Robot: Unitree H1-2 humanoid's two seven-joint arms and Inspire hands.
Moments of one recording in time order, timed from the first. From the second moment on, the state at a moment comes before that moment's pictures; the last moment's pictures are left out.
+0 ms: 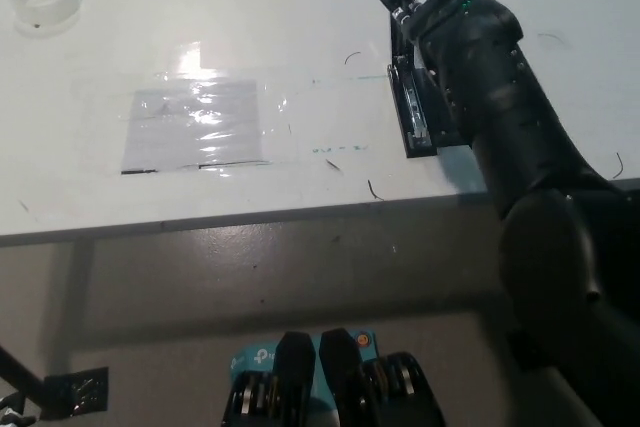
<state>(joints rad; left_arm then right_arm) 0.19 0.27 0.34 0.12 -0.26 0.05 -0.09 -1.39 0.03 -0.47 1.28 0.68 0.09 -0.44</state>
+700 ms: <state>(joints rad) 0.18 0.27 0.34 0.12 -0.26 0.05 -0.09 -0.98 0.10 -0.42 0.73 0.67 0.20 -0.43</state>
